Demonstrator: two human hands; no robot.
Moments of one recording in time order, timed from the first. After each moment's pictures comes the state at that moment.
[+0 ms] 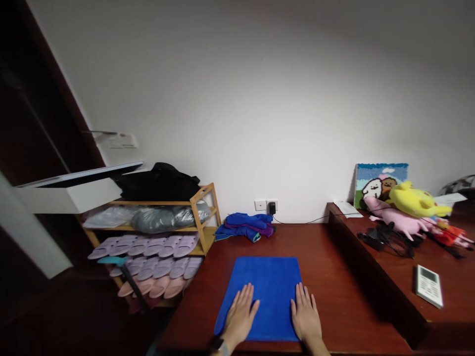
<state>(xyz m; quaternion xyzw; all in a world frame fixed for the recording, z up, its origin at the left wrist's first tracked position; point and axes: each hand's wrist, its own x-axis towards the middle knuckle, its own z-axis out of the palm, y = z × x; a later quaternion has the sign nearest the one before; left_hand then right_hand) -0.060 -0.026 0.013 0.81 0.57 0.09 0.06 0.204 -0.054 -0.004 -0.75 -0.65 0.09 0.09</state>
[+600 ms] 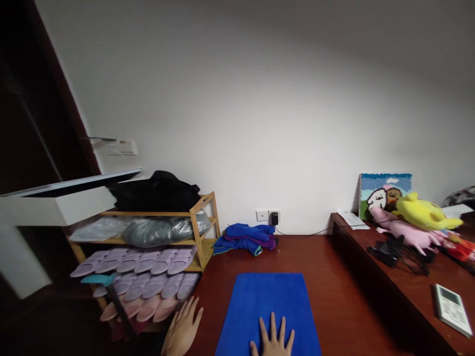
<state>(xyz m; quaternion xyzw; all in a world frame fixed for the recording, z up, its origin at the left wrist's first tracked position) -0.269 0.048 0.002 0.68 0.72 0.07 -0.08 0.061 -0.046 -0.022 -0.74 -0.66 0.03 0.14</state>
